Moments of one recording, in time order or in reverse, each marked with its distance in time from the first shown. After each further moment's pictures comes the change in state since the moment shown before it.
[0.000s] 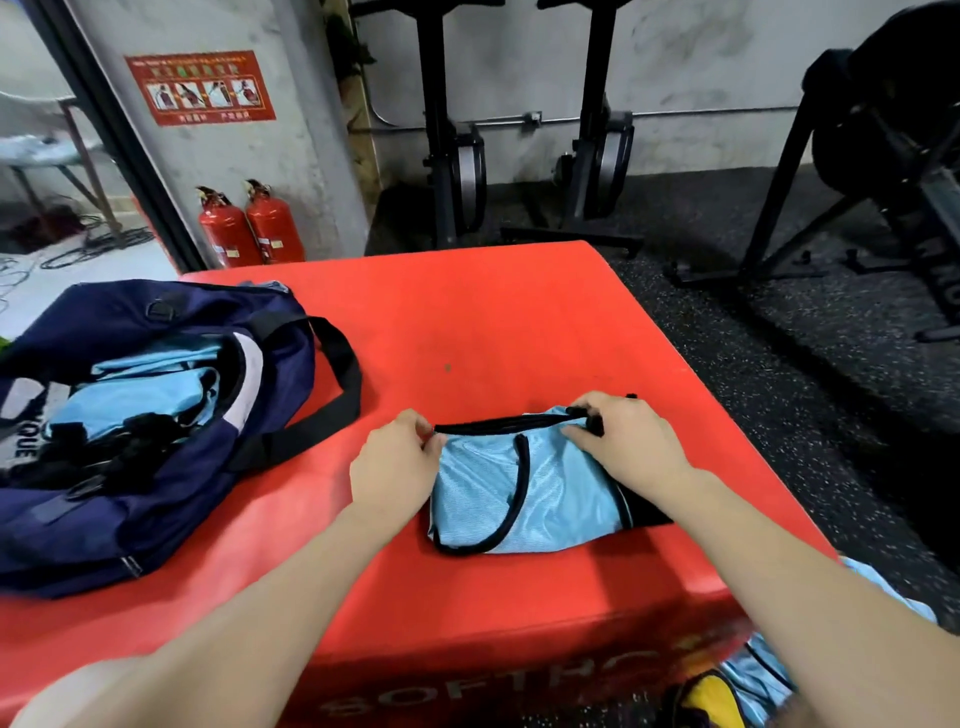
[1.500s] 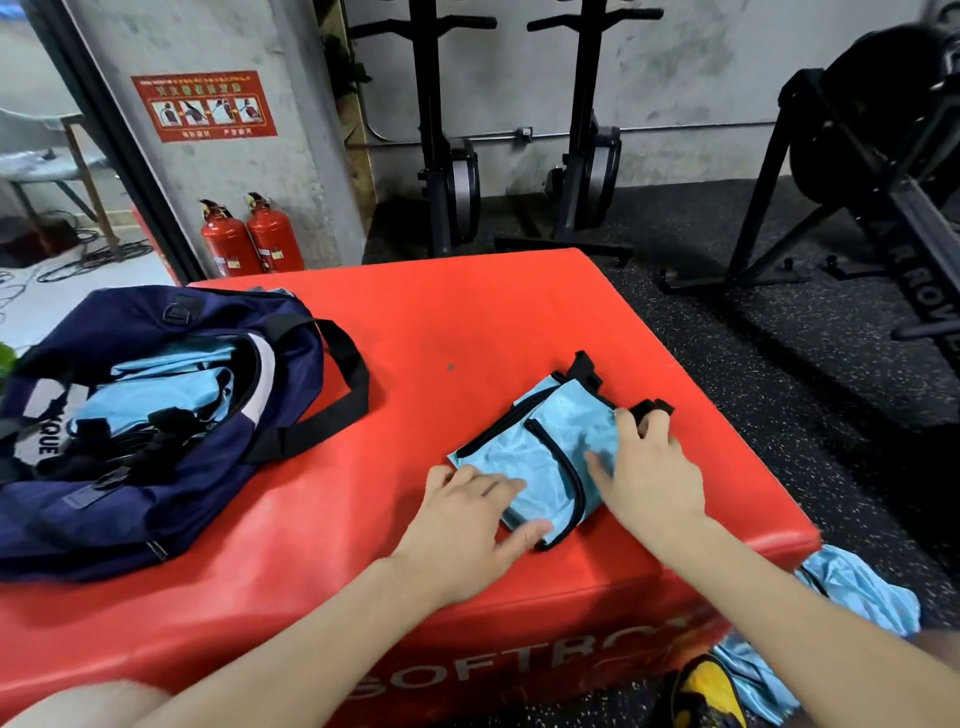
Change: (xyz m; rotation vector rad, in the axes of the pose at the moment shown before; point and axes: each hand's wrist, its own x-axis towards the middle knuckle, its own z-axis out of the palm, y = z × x) left_hand -0.085 0.018 -0.003 0.309 -0.244 0.685; right_hand -0.064 0.001 0.021 -0.417 0.227 0.174
